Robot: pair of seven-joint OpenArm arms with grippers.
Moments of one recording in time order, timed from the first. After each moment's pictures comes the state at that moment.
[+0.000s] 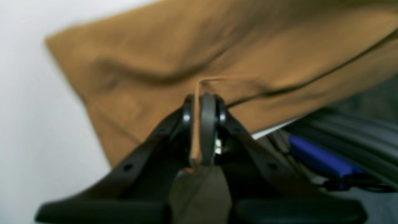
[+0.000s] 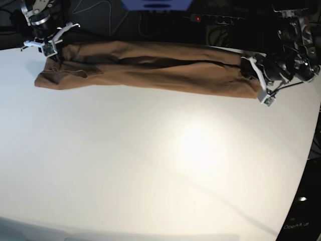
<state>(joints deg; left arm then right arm) 15.2 -18.8 -19.4 97.0 -37.4 -39.1 75.6 -32.0 -2.7 42.9 89.8 -36.1 41.1 18.3</state>
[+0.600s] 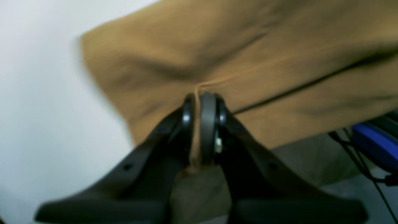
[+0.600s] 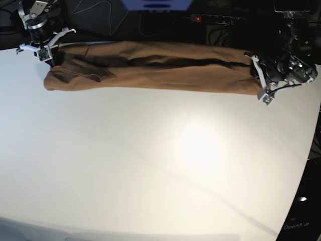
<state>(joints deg) 15.0 -20.5 -15.6 96.7 -23.4 -39.1 70.6 -28.8 -2.9 45.7 89.1 -36.3 41.1 17.5</state>
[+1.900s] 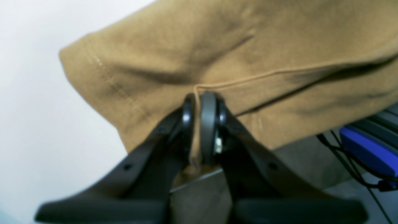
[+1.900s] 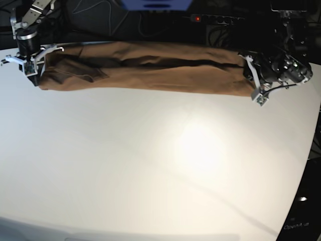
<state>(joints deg) 15.5 -19.7 -13.5 97.3 -23.5 -39.1 68.4 -22.6 -5.6 52.6 96.2 -36.7 41.3 17.4</state>
